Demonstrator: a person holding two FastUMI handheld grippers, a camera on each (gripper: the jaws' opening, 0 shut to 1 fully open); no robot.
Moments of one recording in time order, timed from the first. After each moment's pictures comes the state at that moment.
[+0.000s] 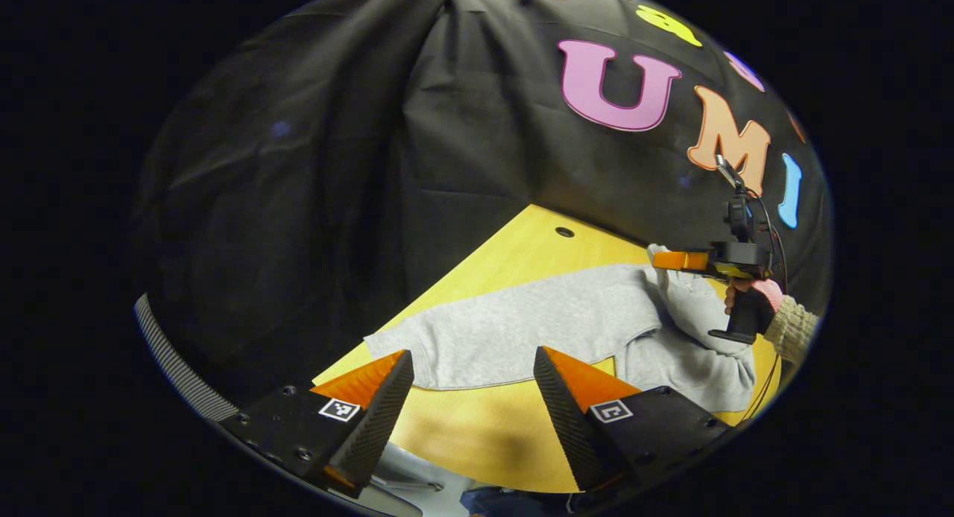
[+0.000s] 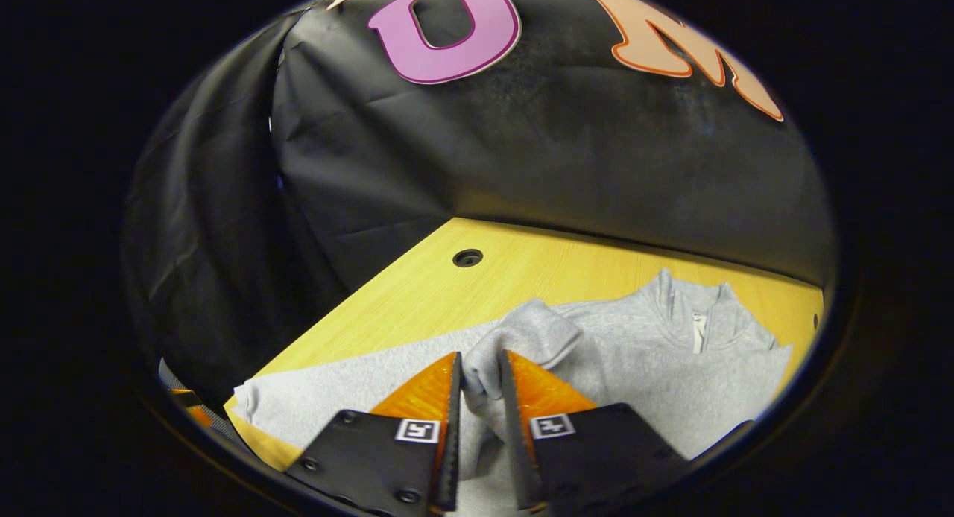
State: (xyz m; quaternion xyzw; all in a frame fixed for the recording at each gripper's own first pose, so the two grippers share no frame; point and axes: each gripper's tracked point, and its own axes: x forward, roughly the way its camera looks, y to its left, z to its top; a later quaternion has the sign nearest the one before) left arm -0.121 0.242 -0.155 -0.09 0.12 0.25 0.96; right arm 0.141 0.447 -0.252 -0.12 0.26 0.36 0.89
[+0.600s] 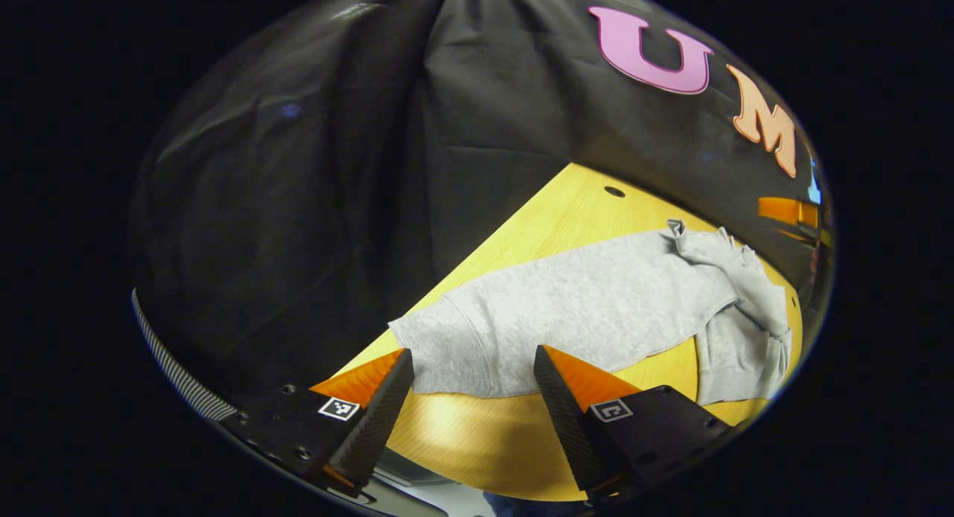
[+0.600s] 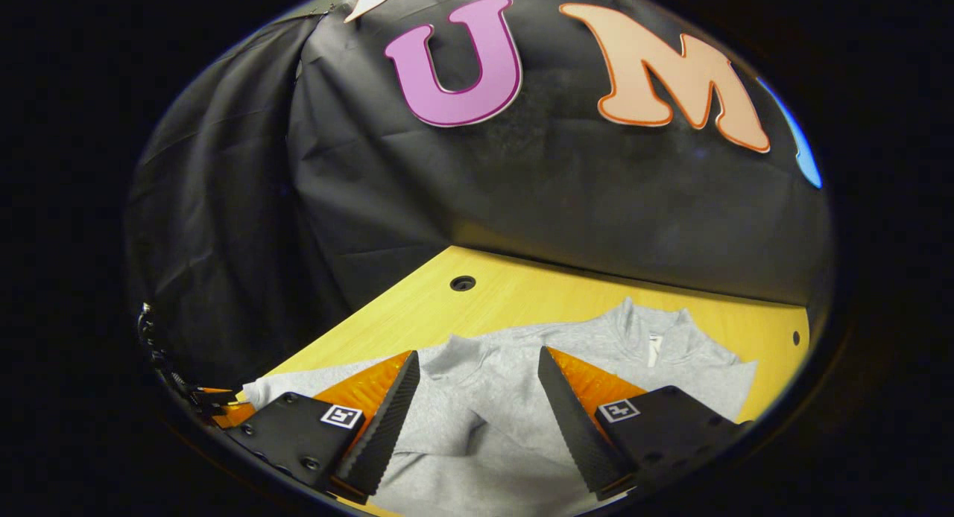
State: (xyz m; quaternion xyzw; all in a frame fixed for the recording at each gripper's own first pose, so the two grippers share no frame) left arm -0.101 0.303 -0.227 -0.09 0.19 0.27 0.94; right arm 0.104 0.392 -0.171 -0.13 0.19 0.35 0.91
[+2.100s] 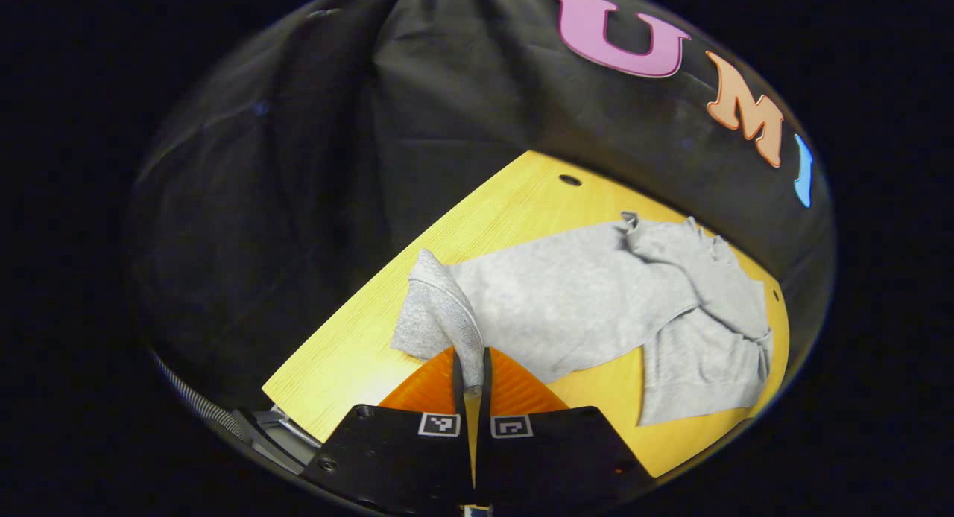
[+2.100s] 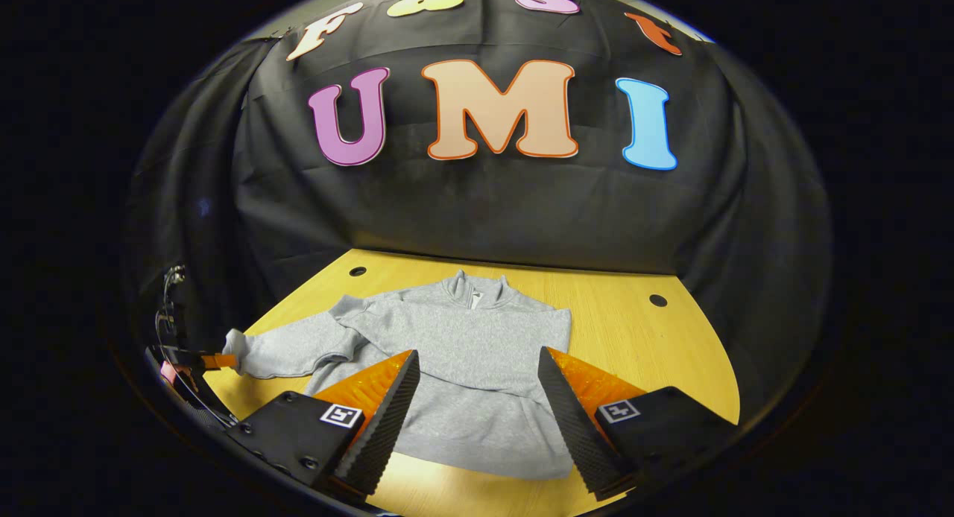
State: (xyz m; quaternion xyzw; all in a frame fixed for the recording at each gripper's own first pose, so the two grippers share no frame) left arm -0.041 0.230 -0.185 -0.10 0.20 0.21 0.95; right arm 0.022 0.114 -0.086 -0.11 0.16 0.18 0.96
